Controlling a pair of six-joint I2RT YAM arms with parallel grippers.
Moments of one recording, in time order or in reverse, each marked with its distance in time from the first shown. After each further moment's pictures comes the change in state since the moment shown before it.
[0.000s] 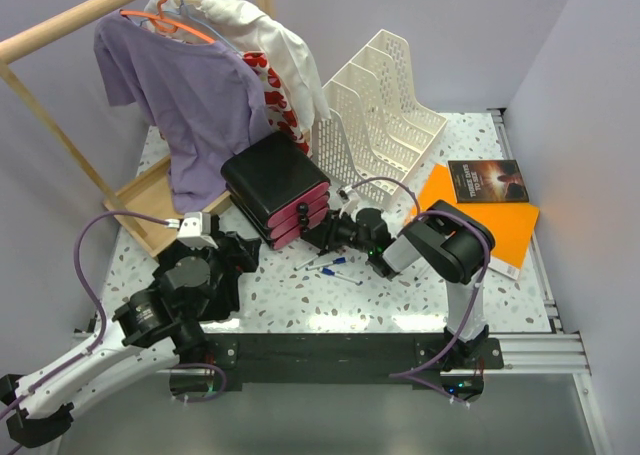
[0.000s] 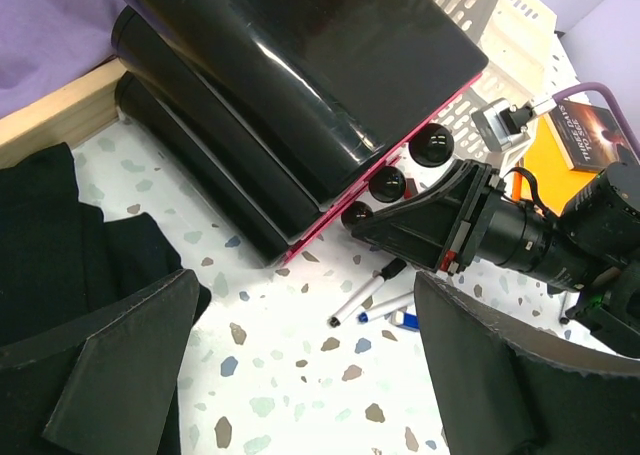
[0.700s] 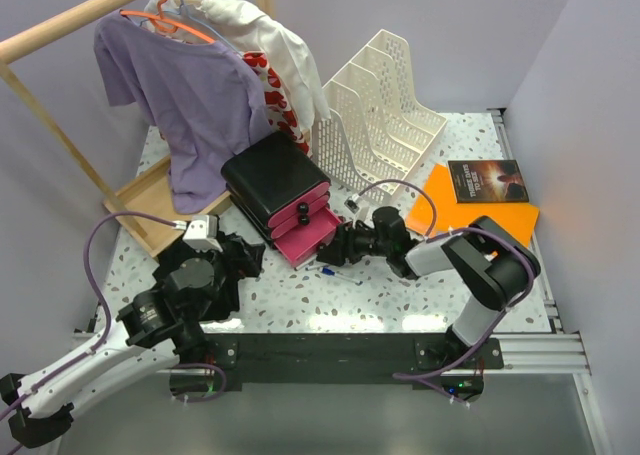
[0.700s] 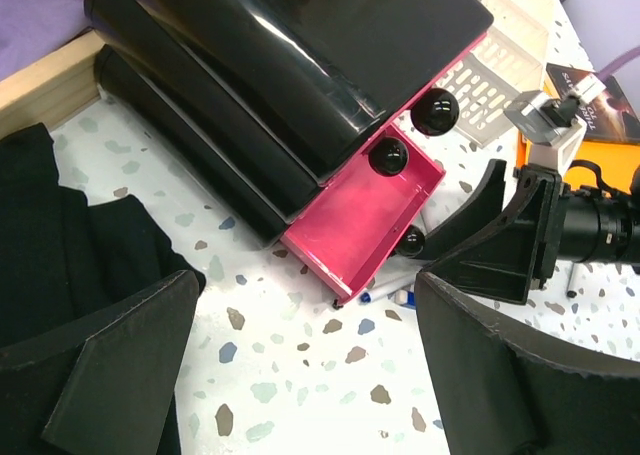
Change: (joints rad) left arm 0.000 -0.005 -0.036 0.001 0.045 0.002; right arm -0.071 -0.279 -0.129 -0.355 -0.228 -0.142
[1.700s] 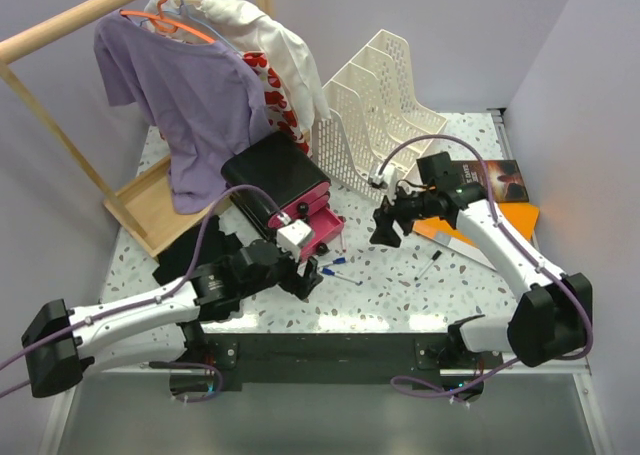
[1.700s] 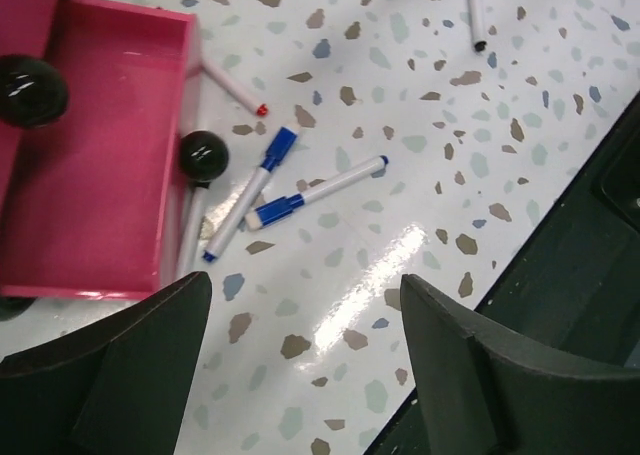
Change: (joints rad) left arm -0.089 0.569 0.070 0.341 0.493 0.317; right arm -0.286 -0.389 0.534 -1.452 -0.164 -1.165
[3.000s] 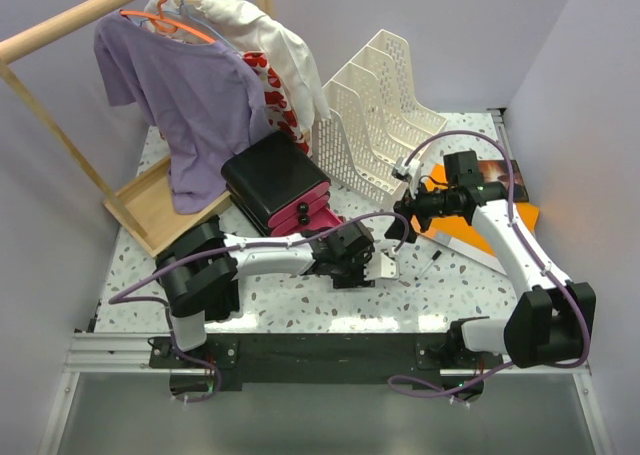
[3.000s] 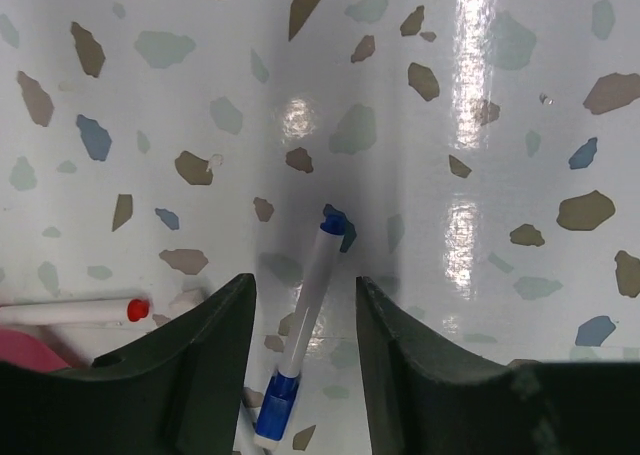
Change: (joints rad) left arm -0.057 0.891 0.589 -0.195 0.270 0.809; right arm -0.186 -0.024 -0.013 -0.057 -0.107 -0.031
